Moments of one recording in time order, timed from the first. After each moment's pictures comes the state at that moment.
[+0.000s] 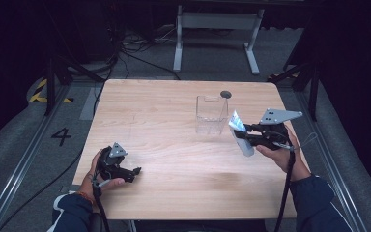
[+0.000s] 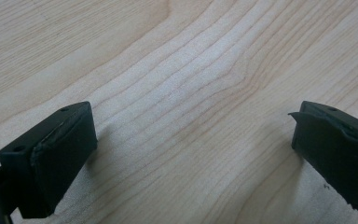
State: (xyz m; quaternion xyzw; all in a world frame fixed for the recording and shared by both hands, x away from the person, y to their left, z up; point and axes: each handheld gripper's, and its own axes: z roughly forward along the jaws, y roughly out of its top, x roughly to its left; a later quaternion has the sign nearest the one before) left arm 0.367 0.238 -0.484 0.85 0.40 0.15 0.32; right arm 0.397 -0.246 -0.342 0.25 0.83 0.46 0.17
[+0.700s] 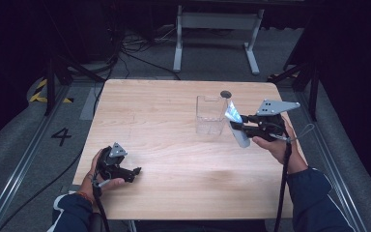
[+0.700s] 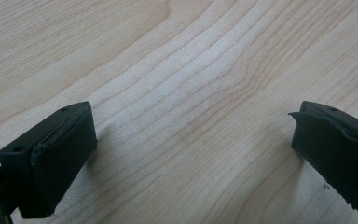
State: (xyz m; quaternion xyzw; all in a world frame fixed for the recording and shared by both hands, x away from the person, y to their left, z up) left arm 0.367 0.238 -0.484 0.85 0.40 0.15 0.32; right arm 0.410 -0.233 -0.322 0.24 0.83 0.47 0.18
